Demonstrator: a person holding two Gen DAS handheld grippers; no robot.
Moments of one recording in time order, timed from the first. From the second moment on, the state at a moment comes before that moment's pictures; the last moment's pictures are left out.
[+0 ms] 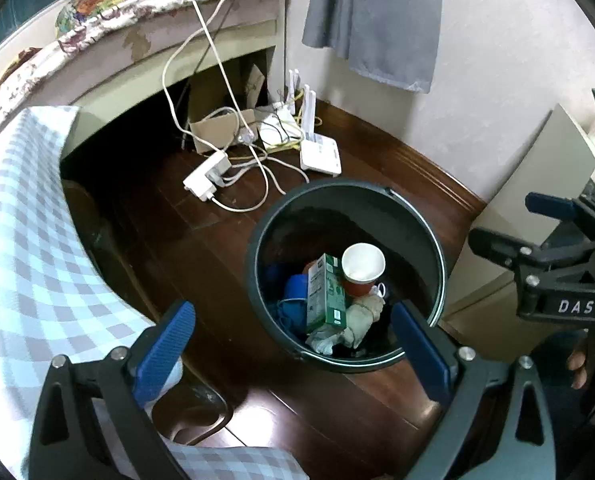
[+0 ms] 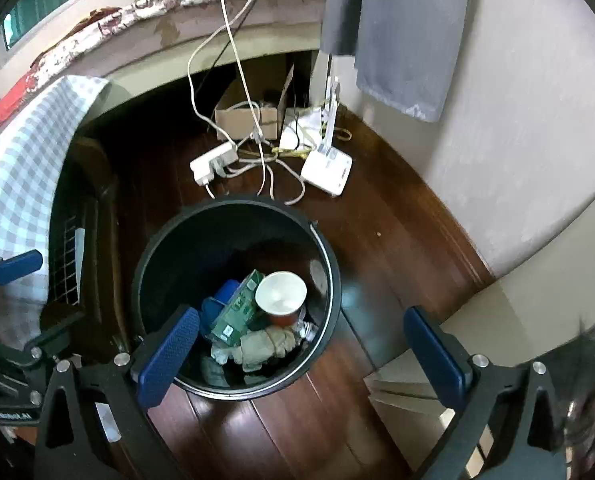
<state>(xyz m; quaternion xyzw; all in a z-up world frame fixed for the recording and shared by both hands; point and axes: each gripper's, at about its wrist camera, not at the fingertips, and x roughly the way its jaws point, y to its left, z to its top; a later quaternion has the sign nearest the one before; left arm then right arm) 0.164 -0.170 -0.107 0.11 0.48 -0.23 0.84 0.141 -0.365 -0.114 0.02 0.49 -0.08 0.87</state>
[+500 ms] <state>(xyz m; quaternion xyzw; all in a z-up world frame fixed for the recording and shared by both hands) 0.151 -0.141 -0.057 0.09 0.43 -0.22 0.87 0.129 -0.345 -0.062 -0.01 0.45 -0.07 0.89</state>
